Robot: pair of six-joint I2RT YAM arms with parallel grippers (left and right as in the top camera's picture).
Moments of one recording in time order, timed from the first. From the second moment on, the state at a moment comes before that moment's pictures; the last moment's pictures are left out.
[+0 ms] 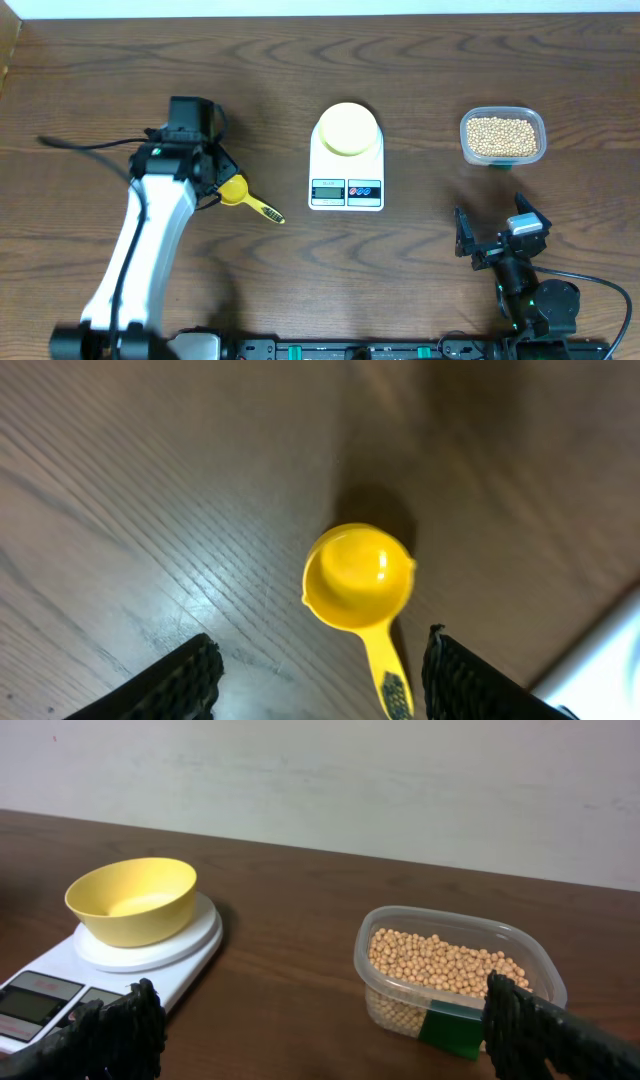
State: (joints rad) left arm -0.06 1.44 1.12 -0.95 -0.17 -0.73; right arm 0.05 0.01 0.01 -0.06 -0.18 -0.04
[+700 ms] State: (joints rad) left arm -0.06 1.71 1.06 -0.90 -0.17 -0.78; right arm 0.05 0.01 0.01 -0.06 -0.18 -0.04
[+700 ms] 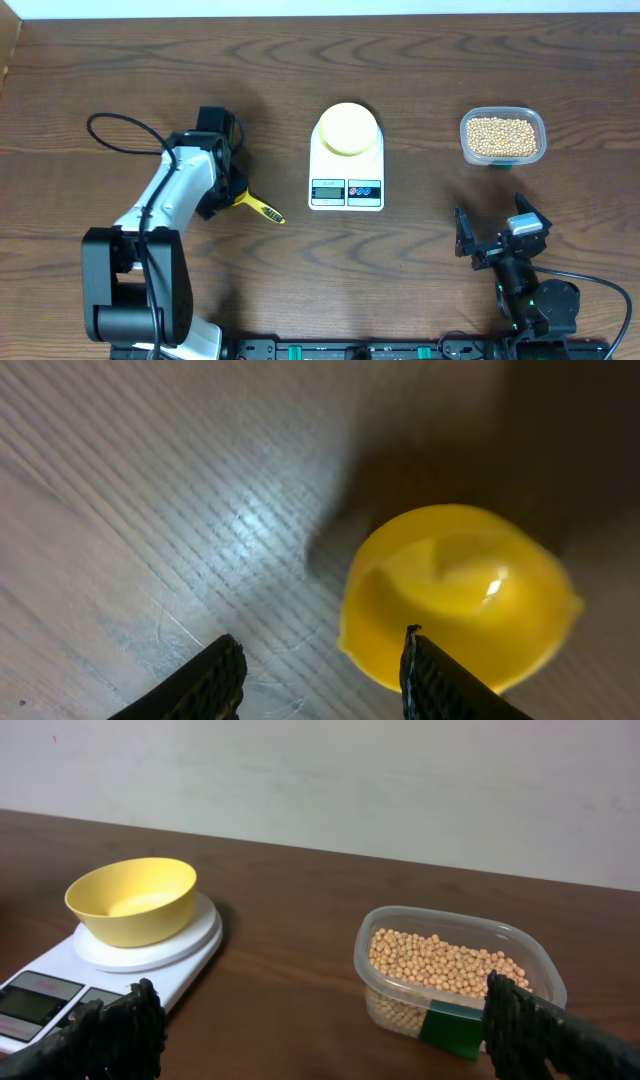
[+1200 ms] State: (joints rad) left arm -0.06 1.71 1.05 -0.87 -0.17 -0.78; right arm 0.05 0.01 0.01 -0.06 -0.18 -0.04
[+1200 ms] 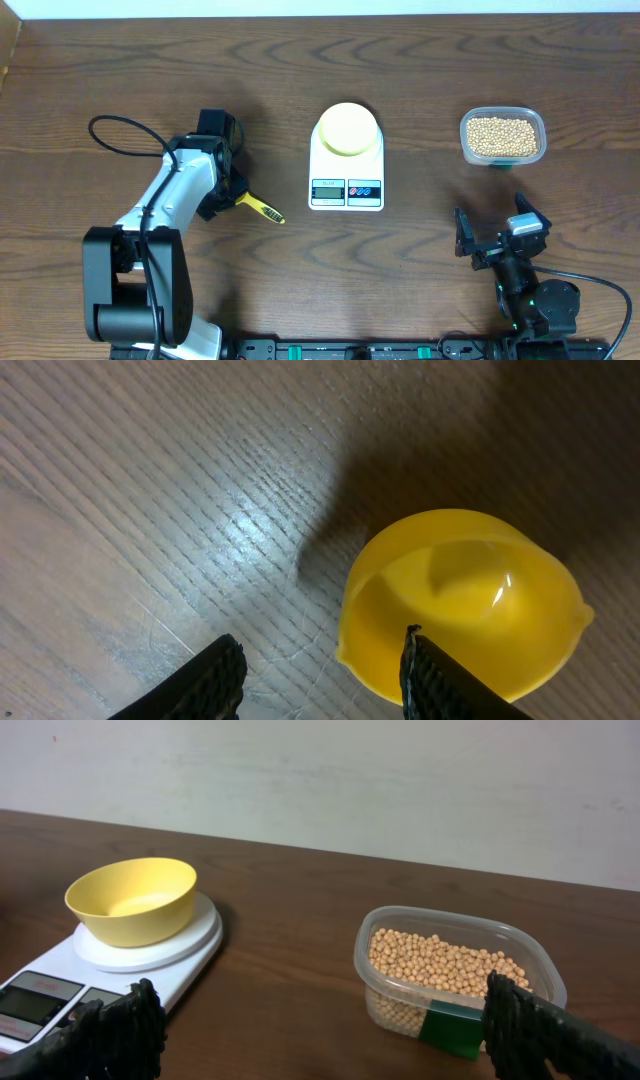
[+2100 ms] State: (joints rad) left arm -0.06 1.71 1.05 -0.81 -0.17 -0.78; right arm 0.05 0.01 0.01 -0.06 -0.18 -0.04
